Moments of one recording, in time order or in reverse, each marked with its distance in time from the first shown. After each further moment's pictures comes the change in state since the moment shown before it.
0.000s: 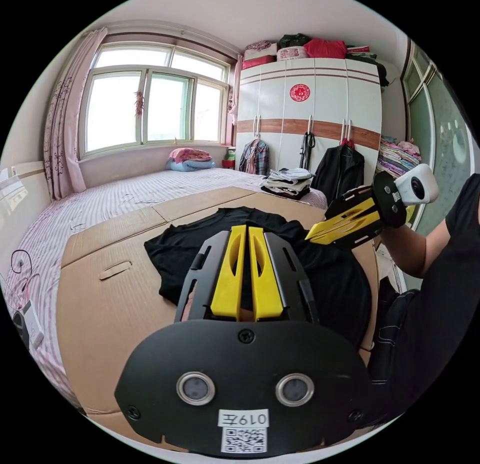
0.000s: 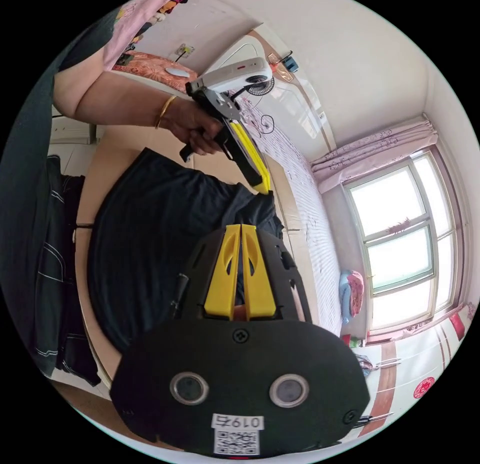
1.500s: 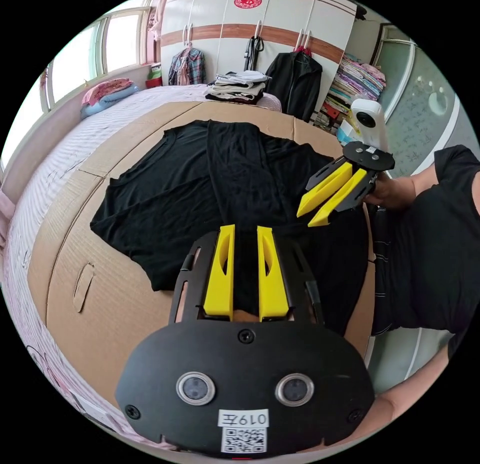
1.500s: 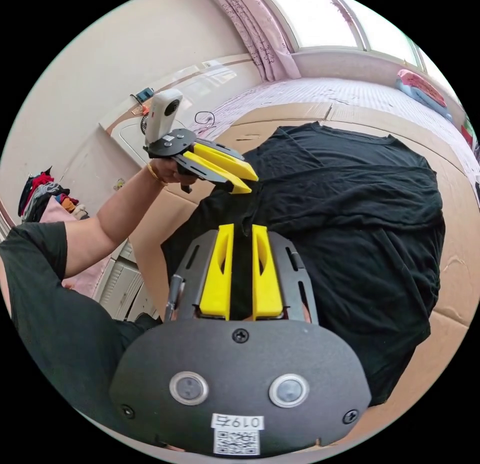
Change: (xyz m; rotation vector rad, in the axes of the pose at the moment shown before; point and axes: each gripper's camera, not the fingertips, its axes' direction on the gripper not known) left arm -0.185 0.011 -0.014 -0.572 0.345 0.251; right arm 0.093 0.111 0.181 -0.013 -0.655 1.094
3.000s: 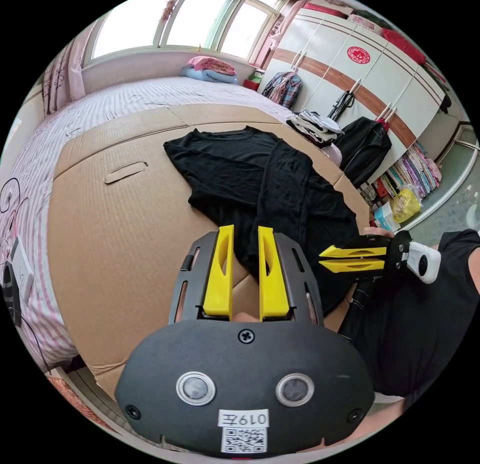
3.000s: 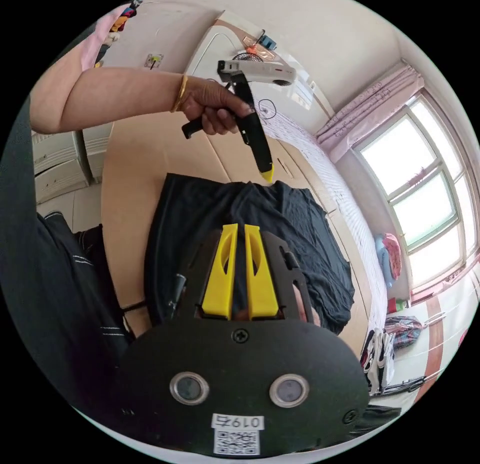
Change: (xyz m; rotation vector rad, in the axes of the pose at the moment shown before) left arm -0.013 0.098 -0.089 0.137 -0.099 -0.544; right arm -0.270 0.115 0.053 -0.037 0.545 -0.810
